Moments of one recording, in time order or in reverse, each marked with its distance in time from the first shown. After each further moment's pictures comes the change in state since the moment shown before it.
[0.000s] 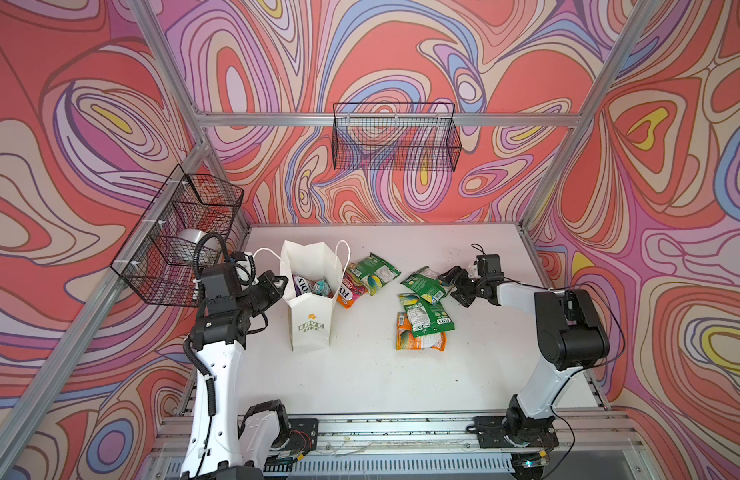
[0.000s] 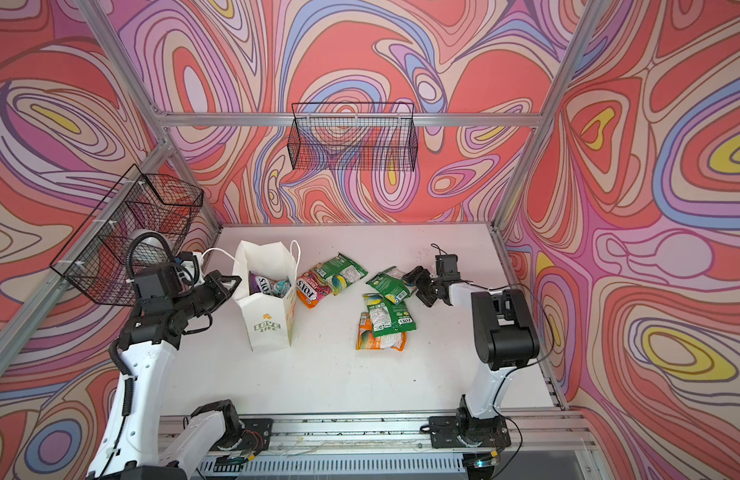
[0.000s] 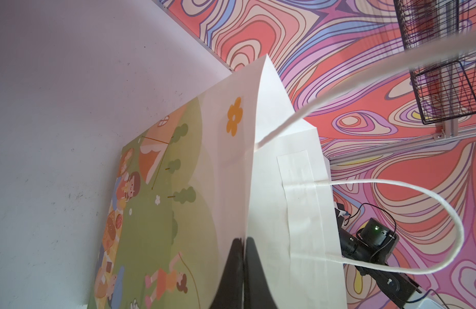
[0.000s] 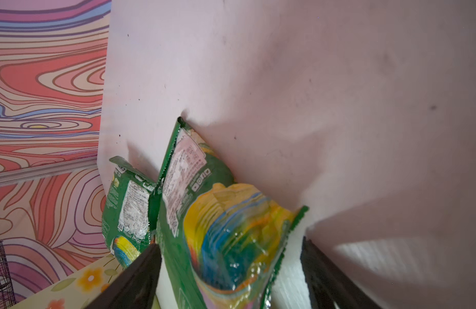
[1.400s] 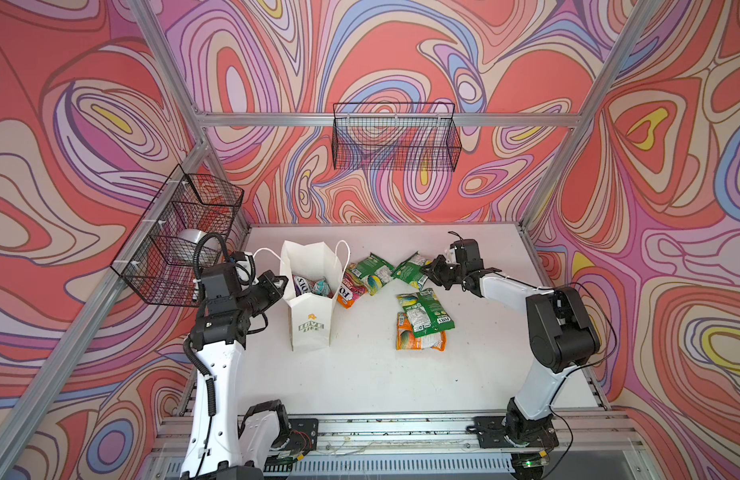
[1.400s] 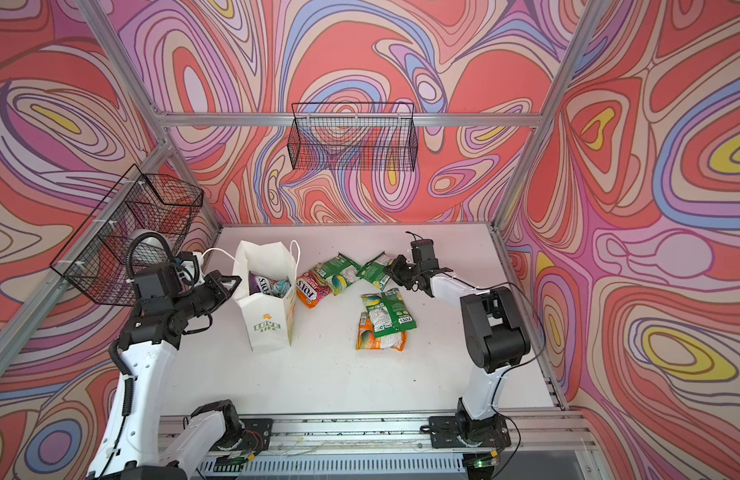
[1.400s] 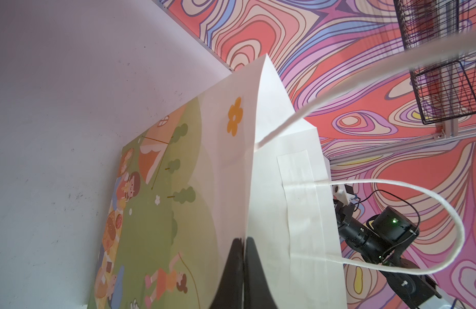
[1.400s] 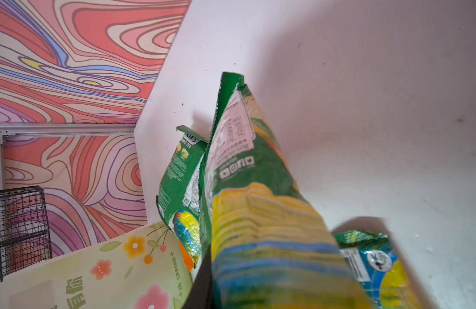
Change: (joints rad) left arm 0.000 0.000 0.000 0.000 0.000 0.000; right arm 0.167 -0.034 0.176 -0.042 0.023 0.042
